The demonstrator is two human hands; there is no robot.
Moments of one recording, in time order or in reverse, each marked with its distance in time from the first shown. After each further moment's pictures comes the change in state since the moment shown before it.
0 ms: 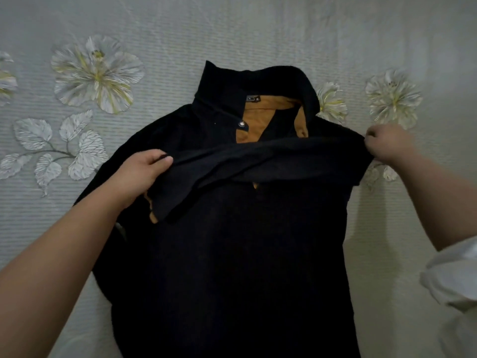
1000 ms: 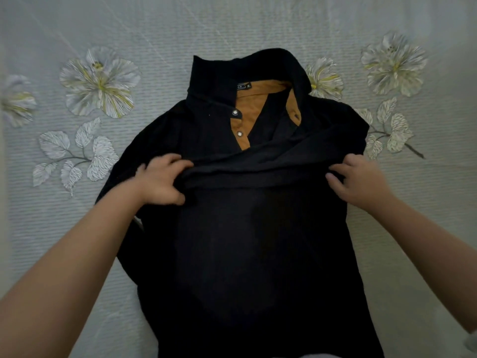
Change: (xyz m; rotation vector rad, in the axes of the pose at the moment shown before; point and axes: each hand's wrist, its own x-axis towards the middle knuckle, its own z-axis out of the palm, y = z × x) left_hand -0.010 0.012 0.010 1.089 -0.360 0.017; right_hand -0.111 -0.001 0.065 0.118 0.235 -0.475
